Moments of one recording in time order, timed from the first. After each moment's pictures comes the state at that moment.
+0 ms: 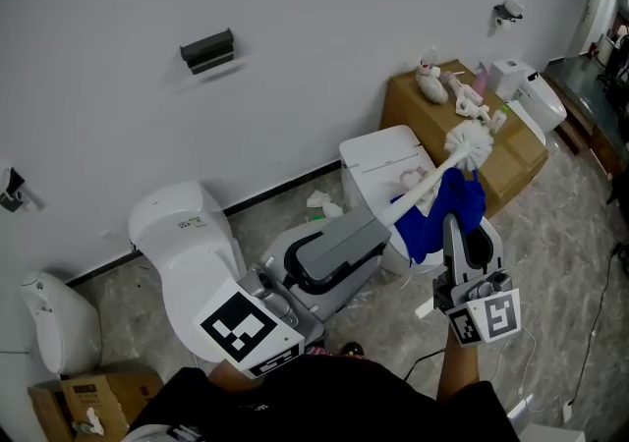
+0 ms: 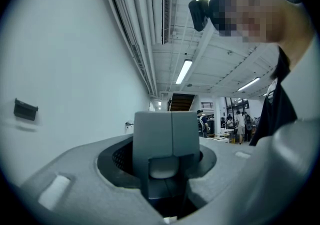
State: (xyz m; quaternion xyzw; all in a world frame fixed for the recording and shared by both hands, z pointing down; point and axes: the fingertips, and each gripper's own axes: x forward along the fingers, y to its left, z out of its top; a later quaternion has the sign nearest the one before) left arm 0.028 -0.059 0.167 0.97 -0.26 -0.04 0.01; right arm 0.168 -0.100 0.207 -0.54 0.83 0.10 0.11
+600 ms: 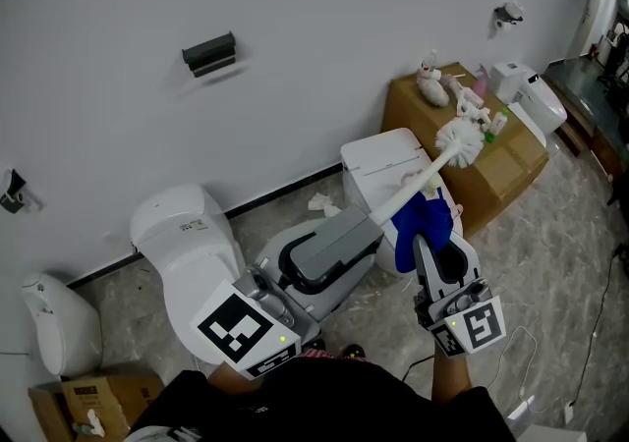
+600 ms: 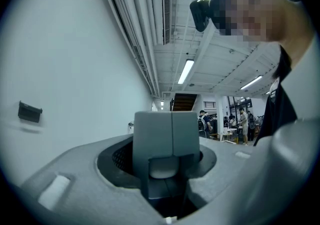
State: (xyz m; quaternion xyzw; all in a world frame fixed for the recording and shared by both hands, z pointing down) left arm 0.025 -0.061 0.166 0.96 -0.27 -0.04 0.01; right arm 0.121 -0.086 0.221 -0.47 0.87 0.07 0.11
